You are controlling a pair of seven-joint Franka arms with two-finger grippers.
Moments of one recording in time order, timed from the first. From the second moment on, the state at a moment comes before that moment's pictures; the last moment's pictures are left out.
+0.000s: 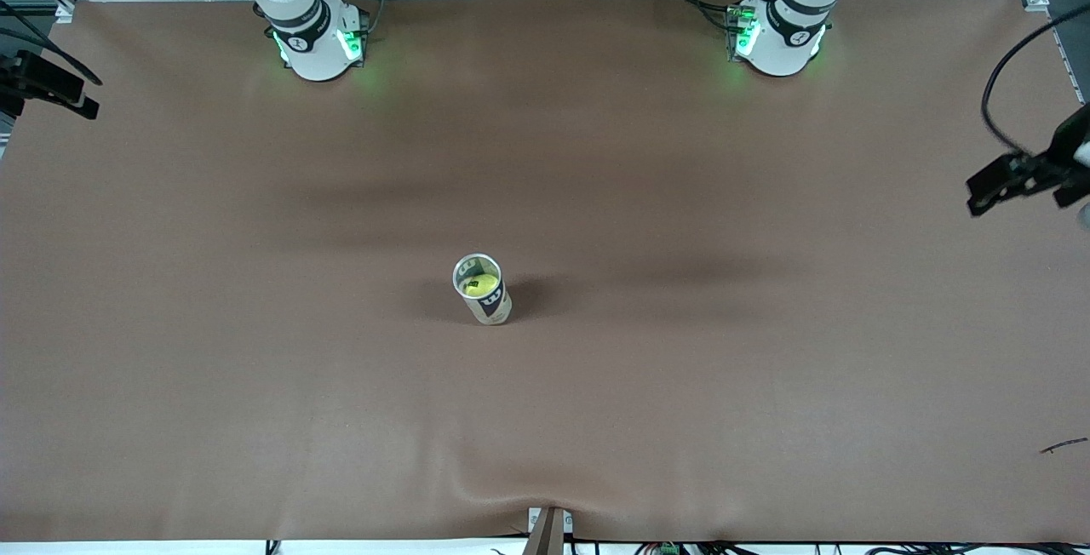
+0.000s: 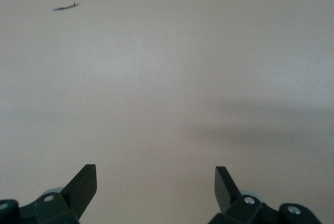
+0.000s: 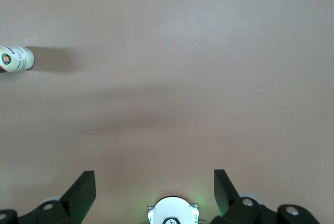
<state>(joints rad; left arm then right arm) 0.16 0.07 -0.18 -1.45 0.07 1.58 -0.11 0.00 -0.06 -0.09 -1.50 0.03 1.33 0.00</state>
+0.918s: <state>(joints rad) 0.04 -0.16 -0.05 -1.62 0.04 1.45 -0.09 0.00 -0.06 -0.09 -1.50 0.02 1.33 0.00</state>
